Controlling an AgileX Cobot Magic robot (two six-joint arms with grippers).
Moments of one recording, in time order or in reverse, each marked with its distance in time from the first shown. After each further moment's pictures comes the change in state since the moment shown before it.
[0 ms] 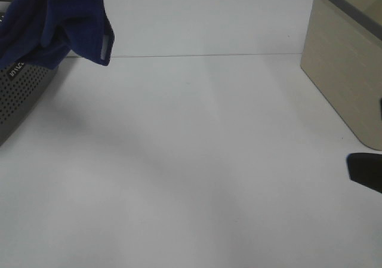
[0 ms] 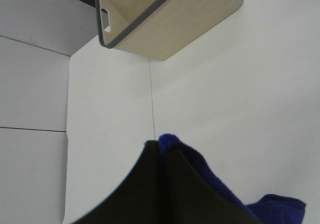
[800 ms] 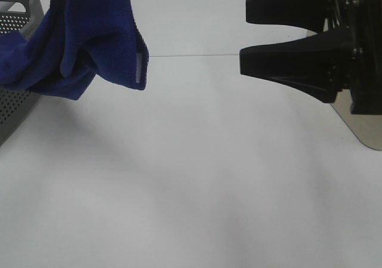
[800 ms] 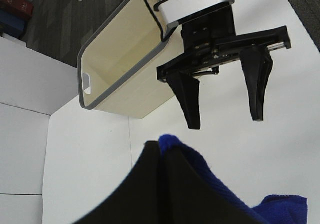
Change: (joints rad) left arm 0.000 -0.040 0.000 -0.237 0.033 0.098; right arm 0.026 0.743 -0.225 0.697 0.308 -1.030
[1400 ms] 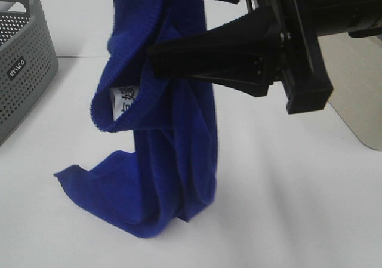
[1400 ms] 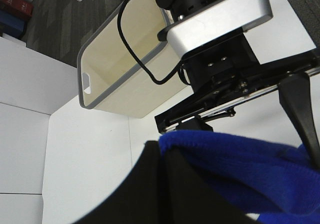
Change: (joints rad) left arm 0.000 0.000 0.000 0.002 0.001 -0.001; right arm 0.297 0.095 -0.190 -0.009 -0.024 -0.038
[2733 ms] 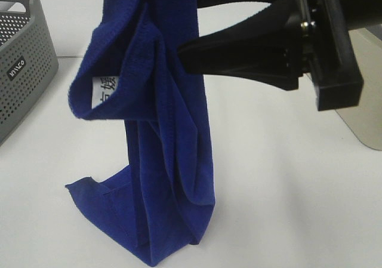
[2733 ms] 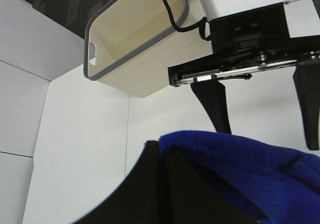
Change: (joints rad) left arm 0.000 0.000 0.000 0.088 -0.016 -0.179; right arm 0.000 -0.150 -0.002 -0.208 -0.164 0.277
